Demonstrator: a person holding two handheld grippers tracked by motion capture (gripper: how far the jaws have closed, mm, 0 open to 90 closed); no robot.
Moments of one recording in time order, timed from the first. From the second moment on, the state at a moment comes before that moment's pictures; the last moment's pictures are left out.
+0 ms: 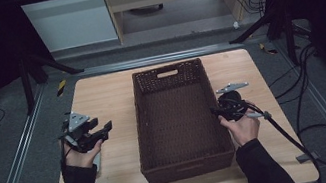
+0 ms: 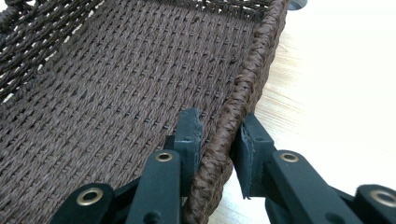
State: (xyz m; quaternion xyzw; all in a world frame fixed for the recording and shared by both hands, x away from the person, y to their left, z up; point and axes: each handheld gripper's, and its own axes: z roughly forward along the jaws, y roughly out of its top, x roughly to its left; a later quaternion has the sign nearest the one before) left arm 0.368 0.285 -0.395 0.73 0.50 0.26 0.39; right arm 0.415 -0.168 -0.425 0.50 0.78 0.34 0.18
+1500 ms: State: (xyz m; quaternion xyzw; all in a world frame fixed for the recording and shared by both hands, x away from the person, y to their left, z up) left arm 0.365 0.339 -0.466 0.75 0.55 0.22 0.29; right arm 0.408 -0.179 -0.425 0.49 0.78 0.35 0.17
